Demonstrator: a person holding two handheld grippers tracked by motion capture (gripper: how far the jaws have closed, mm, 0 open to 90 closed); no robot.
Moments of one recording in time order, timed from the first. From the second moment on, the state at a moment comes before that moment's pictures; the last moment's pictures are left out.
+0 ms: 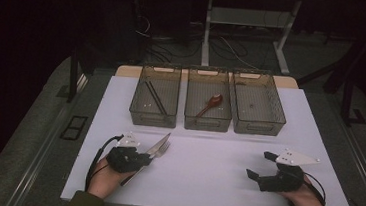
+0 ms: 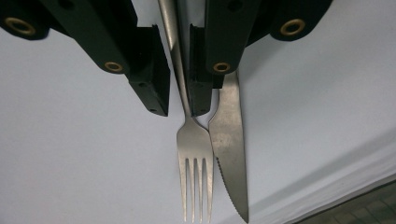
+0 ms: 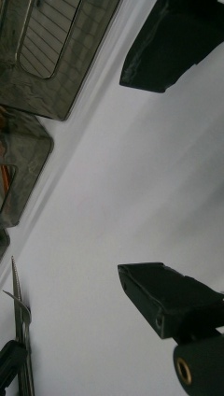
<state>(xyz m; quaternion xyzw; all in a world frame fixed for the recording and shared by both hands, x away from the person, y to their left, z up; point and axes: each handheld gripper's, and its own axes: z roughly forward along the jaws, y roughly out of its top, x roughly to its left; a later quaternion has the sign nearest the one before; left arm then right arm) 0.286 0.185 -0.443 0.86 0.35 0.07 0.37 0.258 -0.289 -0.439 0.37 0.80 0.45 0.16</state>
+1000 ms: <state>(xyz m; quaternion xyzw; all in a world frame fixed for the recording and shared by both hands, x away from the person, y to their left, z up) 0.277 0.176 -0.434 0.84 0.36 0.08 0.39 0.260 -0.291 -0.439 0.38 0.79 0.45 0.14</state>
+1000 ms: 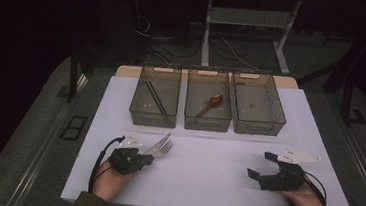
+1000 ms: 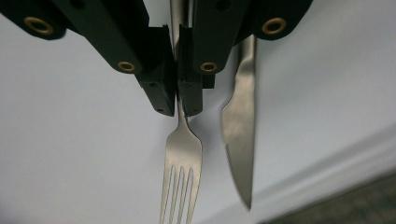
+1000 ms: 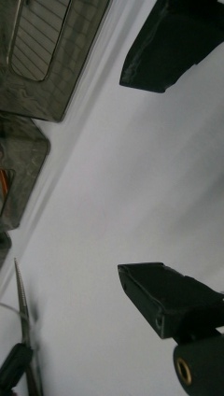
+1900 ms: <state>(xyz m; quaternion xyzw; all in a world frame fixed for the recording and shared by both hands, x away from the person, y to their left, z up) 0.280 0.142 -0.389 0.81 0.30 0.10 0.49 0.266 -0.282 -0.420 0.36 0.80 0.47 0.09</state>
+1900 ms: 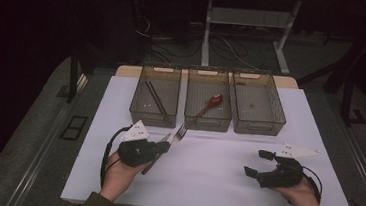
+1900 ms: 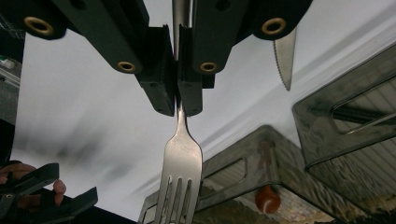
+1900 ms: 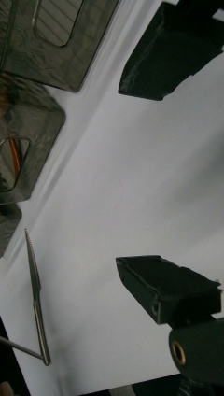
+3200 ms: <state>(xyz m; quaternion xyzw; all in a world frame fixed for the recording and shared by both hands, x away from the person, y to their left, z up) 0.308 0.060 -0.384 0.81 0.26 0.10 0.52 0.319 -0.210 -0.364 0.32 0.76 0.56 0.06</state>
